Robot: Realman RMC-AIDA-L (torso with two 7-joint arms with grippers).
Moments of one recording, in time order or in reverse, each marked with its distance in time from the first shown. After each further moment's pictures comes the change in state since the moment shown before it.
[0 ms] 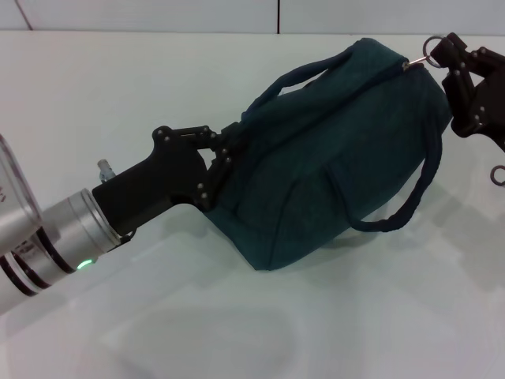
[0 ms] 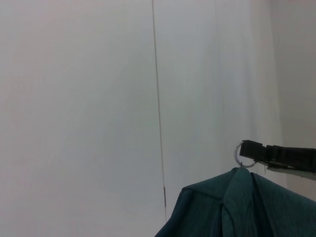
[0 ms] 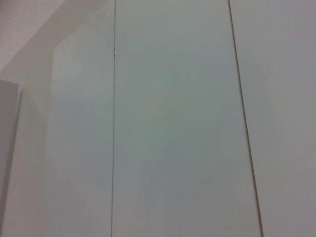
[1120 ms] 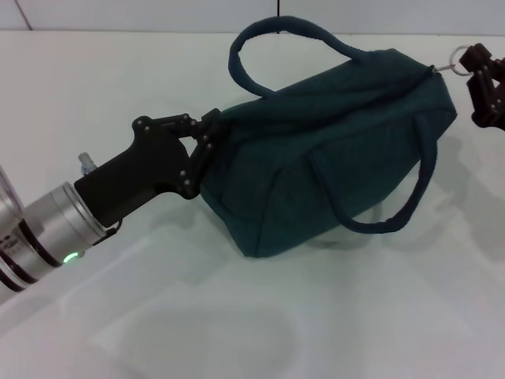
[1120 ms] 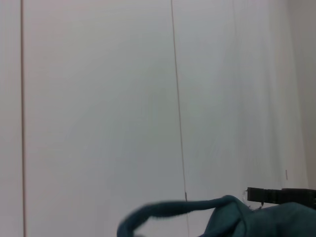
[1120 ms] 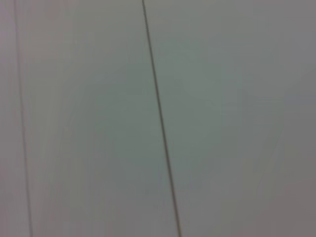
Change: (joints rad) left arm 0.015 0.012 -0.002 0.005 -0.051 -0.001 -0.004; right arm -0.005 -0.006 0.015 0.019 0.102 0.205 0.054
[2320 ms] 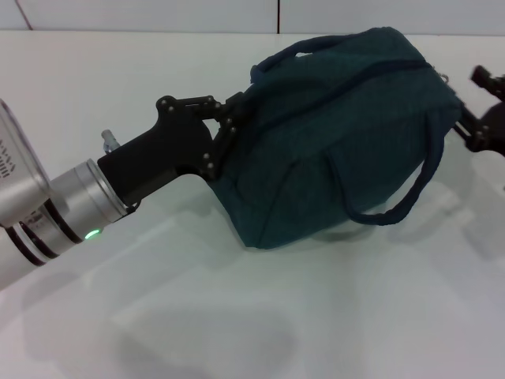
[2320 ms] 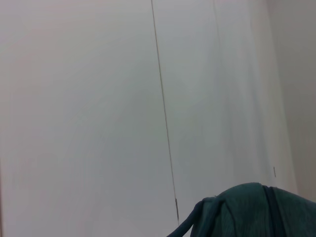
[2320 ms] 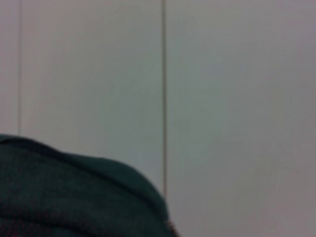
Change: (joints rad) left arm -0.067 -0.007 0.006 0.007 0.008 -0.033 0.019; right arm 0.016 -0.016 0.007 0.041 -0.061 0.115 -0.119
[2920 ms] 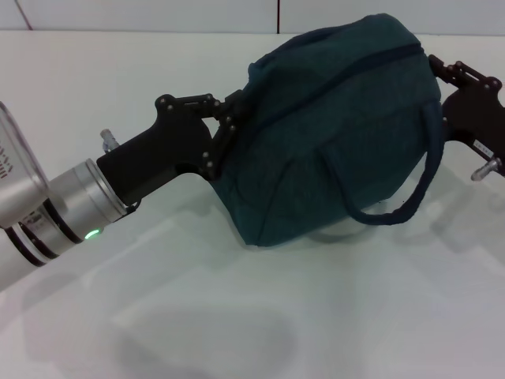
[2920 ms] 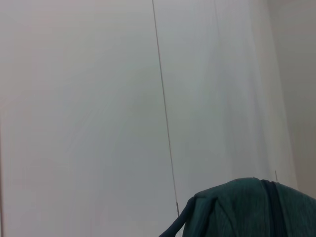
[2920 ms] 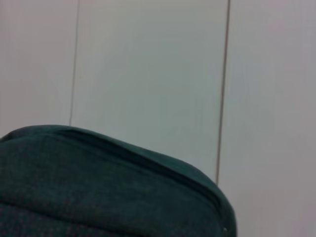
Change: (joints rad) left arm 0.002 -0.003 -0.004 0.000 -0.005 0.008 0.001; right arm 0.051 0.007 0.000 -0.055 -0.099 0.040 -0.023
